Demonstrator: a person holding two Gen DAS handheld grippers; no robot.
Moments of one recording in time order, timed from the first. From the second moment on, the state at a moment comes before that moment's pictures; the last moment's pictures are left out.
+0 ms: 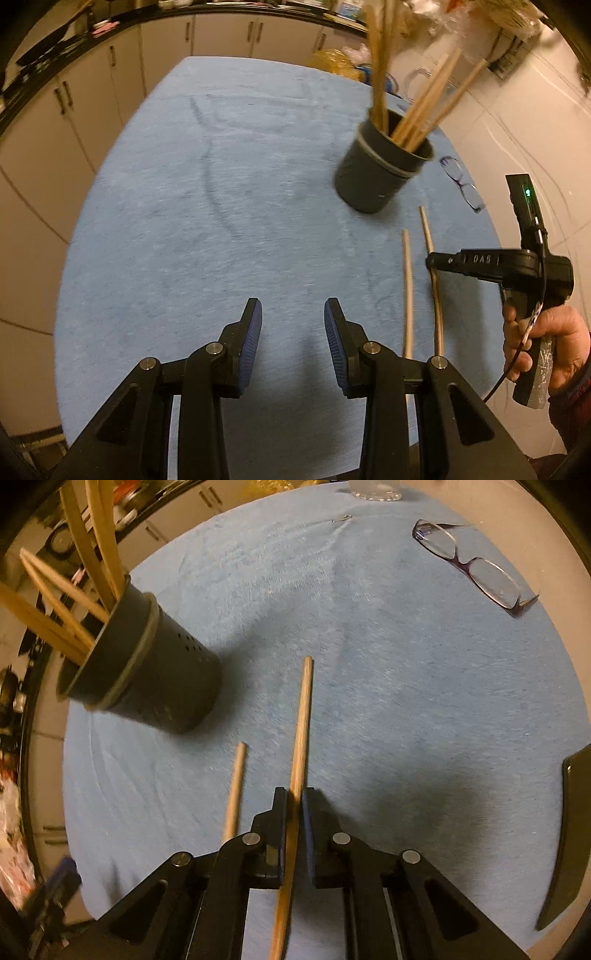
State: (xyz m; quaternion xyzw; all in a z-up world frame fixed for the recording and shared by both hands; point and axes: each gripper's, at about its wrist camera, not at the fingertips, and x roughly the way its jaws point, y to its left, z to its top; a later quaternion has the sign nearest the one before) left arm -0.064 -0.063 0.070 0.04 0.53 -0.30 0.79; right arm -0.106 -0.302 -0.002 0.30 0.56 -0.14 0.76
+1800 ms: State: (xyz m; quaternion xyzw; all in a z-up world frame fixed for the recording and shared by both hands) left arm -0.084 -0.162 0.141 0.06 0.44 -0.38 0.81; right arm -0.245 -0.336 0.148 0.24 0.39 -0.11 0.88
